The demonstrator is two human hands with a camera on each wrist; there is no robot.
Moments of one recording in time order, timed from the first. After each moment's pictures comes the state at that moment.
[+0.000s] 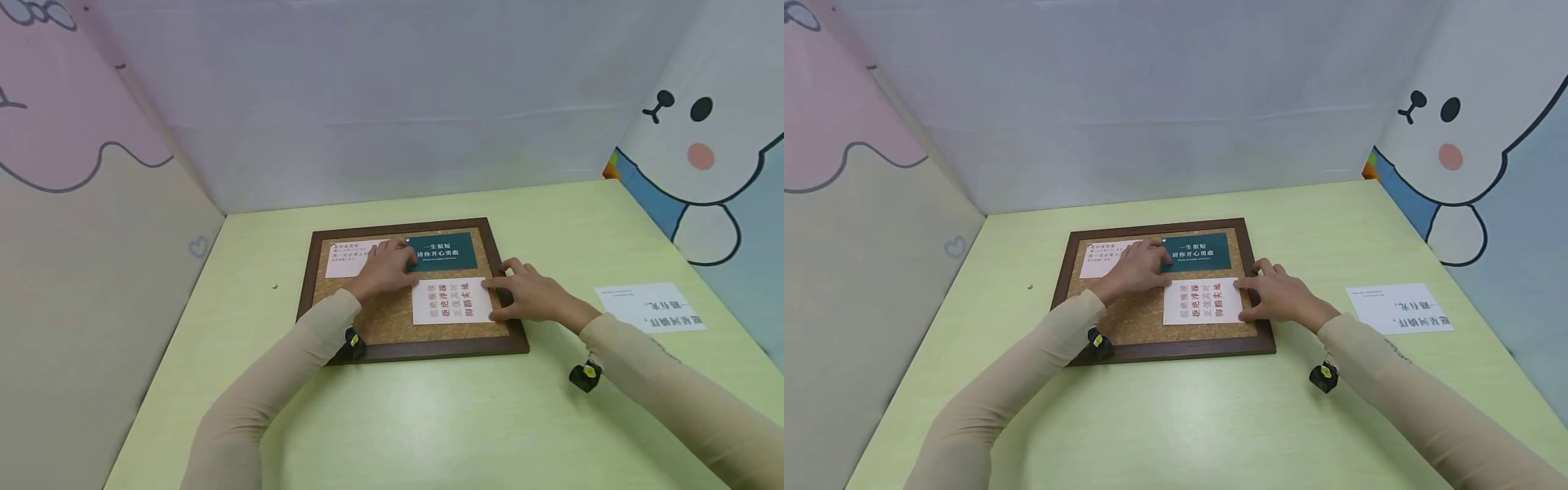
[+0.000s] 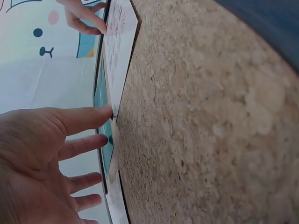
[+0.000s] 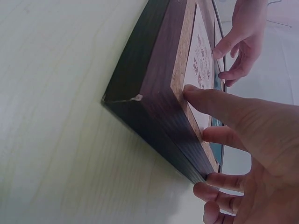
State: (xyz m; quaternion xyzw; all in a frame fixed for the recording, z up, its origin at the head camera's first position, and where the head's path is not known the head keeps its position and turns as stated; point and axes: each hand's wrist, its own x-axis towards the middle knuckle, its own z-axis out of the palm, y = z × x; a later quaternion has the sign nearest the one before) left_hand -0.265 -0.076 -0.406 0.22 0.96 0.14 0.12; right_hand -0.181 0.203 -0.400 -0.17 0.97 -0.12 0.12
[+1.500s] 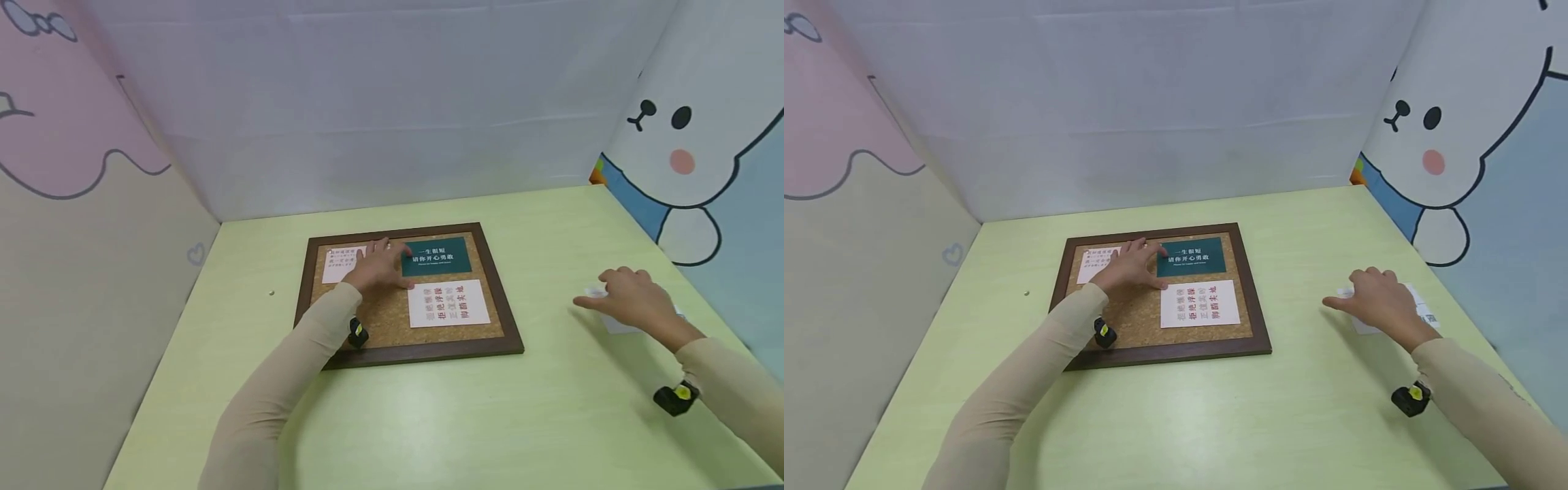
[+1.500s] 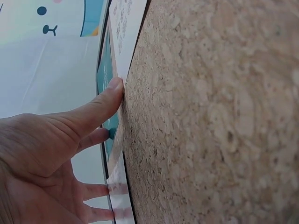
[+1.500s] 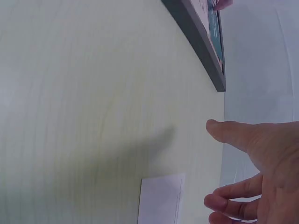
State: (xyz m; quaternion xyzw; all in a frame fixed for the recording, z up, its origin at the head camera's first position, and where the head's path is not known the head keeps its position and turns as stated) left_hand -0.294 -0.078 -0.411 0.20 0.95 0.17 0.14; right_hand -0.145 0.340 -0.392 0.02 0.99 -0.10 0.07
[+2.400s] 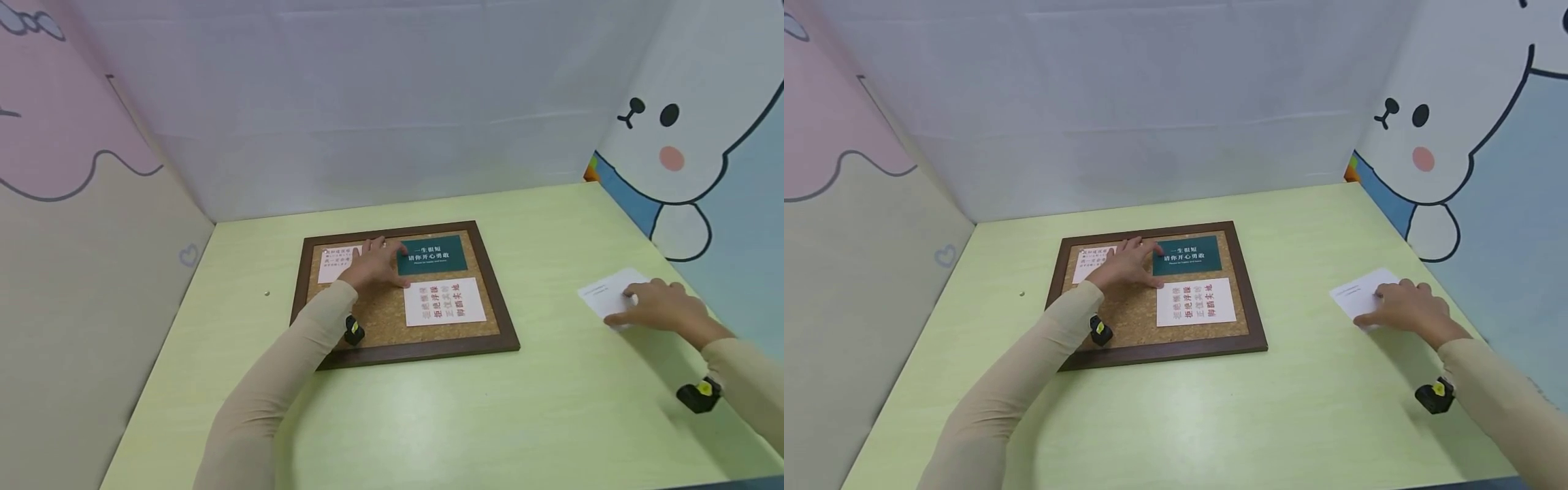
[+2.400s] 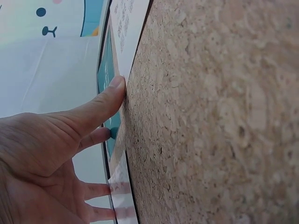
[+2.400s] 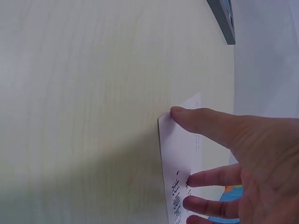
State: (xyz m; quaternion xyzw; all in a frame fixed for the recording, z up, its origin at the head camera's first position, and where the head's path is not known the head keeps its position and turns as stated) left_hand -0.300 -0.081 -0.407 0.20 0.95 0.17 0.16; right_hand -0.135 0.397 -0.402 0.04 0.98 -0.08 0.17
